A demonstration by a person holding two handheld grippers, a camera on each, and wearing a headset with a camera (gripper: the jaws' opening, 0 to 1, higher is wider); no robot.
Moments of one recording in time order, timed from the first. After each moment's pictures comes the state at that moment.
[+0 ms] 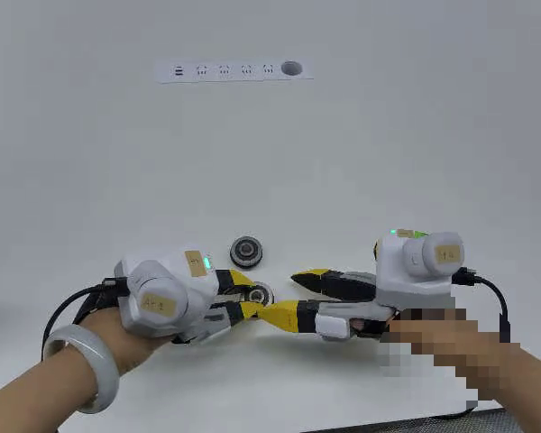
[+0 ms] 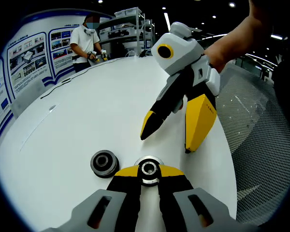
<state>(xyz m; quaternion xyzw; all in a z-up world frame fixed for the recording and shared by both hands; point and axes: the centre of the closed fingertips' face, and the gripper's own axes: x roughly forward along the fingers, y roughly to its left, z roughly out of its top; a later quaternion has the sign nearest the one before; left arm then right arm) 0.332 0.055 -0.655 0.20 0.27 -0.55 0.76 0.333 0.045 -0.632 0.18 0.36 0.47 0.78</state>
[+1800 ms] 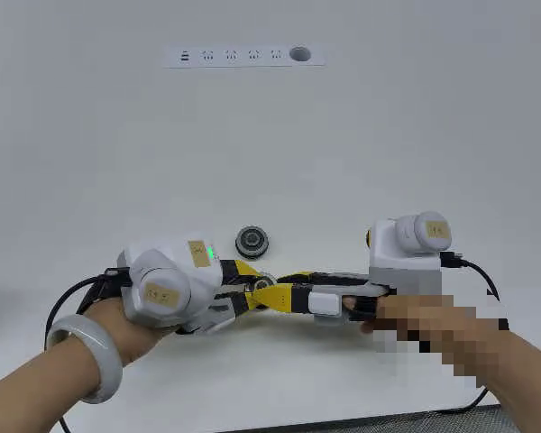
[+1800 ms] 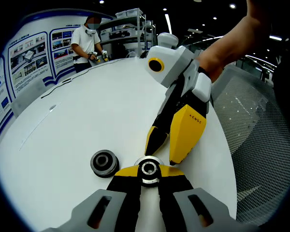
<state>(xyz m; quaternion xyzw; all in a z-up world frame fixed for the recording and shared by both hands) 0.331 0.055 -0.654 0.19 0.27 -0.55 0.77 0.327 0.058 -0.640 0.27 0.42 0.47 0.73</state>
